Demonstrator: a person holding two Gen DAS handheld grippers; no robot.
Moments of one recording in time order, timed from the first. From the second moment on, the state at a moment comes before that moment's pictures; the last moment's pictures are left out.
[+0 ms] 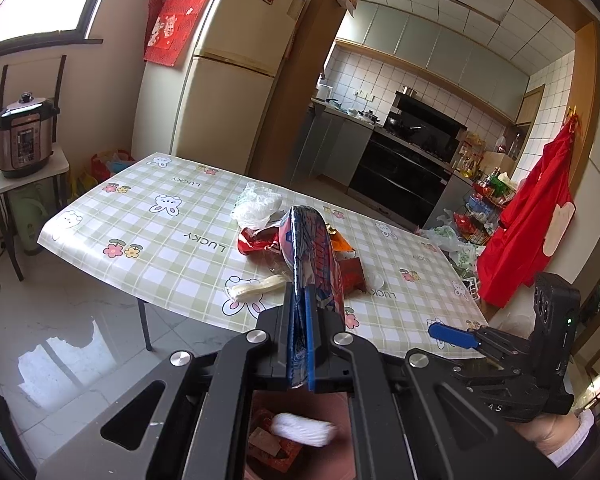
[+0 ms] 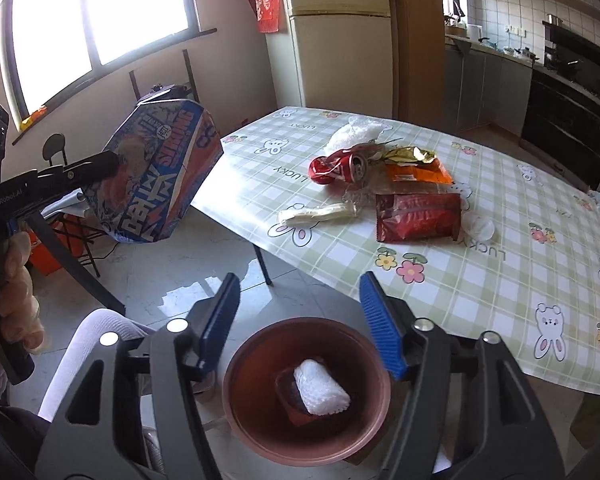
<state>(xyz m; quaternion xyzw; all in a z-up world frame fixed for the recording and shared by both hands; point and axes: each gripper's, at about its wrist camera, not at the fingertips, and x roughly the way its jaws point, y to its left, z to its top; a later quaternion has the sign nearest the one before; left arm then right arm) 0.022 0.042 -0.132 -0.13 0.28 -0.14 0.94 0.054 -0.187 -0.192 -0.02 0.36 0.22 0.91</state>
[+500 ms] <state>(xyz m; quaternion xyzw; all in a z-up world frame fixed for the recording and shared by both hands) 0.025 0.015 -0.153 -0.11 0.31 -0.18 0.93 0.040 -0.231 -0.142 -0.01 0.24 0.11 0.97</state>
